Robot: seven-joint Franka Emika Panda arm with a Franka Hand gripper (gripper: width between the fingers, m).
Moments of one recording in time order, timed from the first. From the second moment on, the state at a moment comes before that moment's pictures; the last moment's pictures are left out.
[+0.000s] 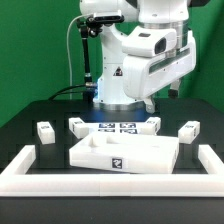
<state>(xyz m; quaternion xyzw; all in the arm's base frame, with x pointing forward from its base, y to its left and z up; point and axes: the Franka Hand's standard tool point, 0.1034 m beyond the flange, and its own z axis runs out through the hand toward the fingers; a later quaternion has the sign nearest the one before) 0.548 0.052 0.118 -0.91 -0.39 0.07 0.07</state>
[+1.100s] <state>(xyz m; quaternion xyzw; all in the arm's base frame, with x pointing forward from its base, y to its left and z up) 0.489 0.014 0.080 -0.81 -0.59 -0.01 0.02</state>
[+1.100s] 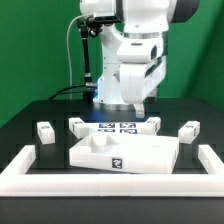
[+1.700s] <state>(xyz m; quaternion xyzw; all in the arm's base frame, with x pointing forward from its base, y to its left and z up) 0.474 0.011 0.057 -0.81 -0.59 -0.02 0.01</state>
